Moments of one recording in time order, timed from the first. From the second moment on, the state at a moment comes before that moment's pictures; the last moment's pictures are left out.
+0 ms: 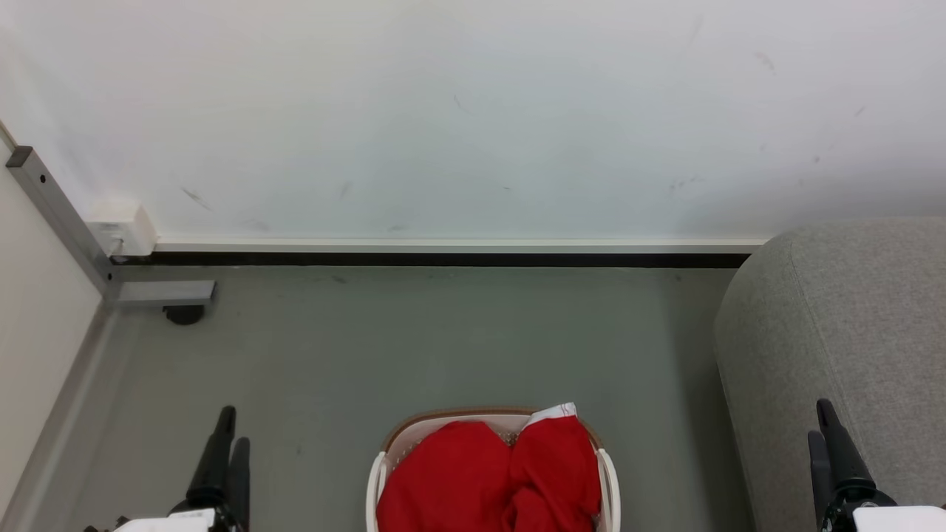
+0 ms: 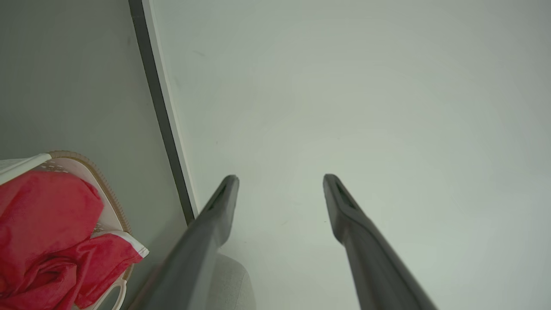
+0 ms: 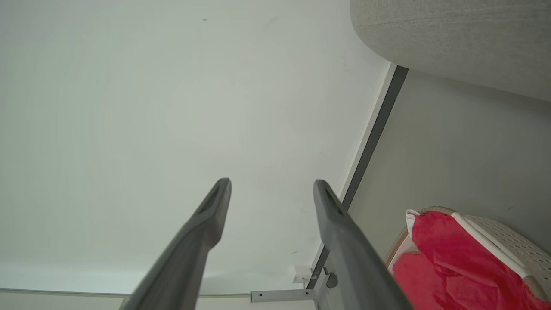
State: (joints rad) left arm -0.06 0.03 0.10 0.25 -1.56 -0.12 0.04; right arm -0.06 -0.04 -0.04 0.25 1.56 0.13 0.05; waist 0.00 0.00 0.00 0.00
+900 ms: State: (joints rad) left arm -0.07 0.04 0.07 0.15 -1.05 -0.12 -0.06; right arm -0.08 -0.04 0.03 0.18 1.19 0.13 -0.06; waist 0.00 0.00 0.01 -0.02
